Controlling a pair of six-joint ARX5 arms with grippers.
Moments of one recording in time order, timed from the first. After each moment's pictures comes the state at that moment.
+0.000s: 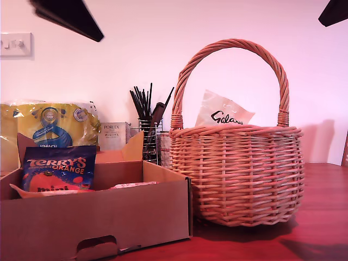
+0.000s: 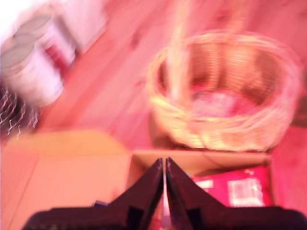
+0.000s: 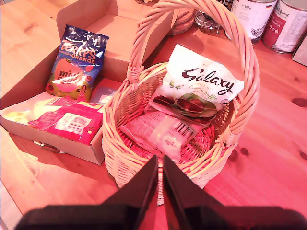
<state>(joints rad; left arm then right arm) -0.47 1.08 0.96 -0.51 0.37 0.51 0.33 0.68 0.78 -0.68 -0.33 -0.29</state>
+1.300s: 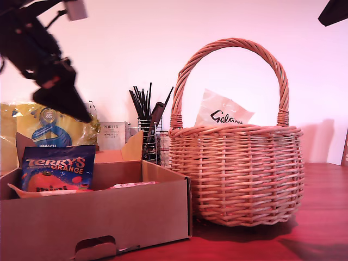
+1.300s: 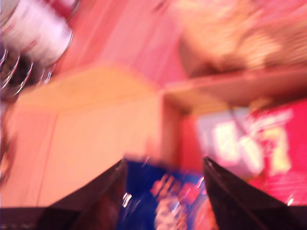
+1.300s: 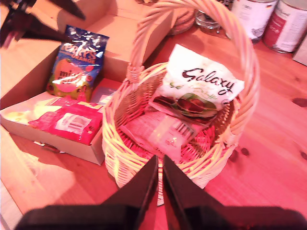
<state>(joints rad) -0.39 1.32 0.91 -0.35 0.17 0.72 0.33 0.68 0.78 -0.68 -0.33 -0.29</state>
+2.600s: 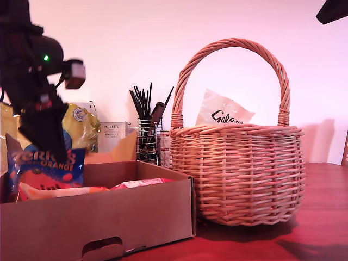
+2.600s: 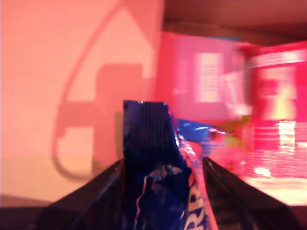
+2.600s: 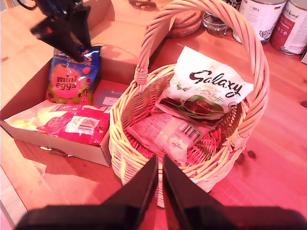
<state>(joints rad) -0.24 1.77 1.34 -0.97 0.36 0.66 0.33 0.68 0.78 -0.68 -0.36 -0.29</state>
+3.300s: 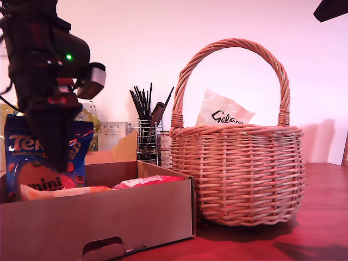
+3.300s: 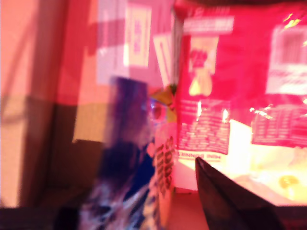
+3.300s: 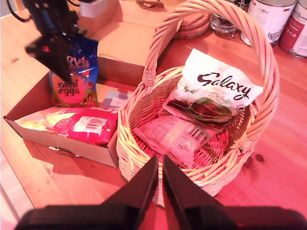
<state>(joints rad) -0.40 1.76 1.29 -1.04 0.24 0.45 0.33 0.68 0.78 -0.67 -0.39 -0.29</state>
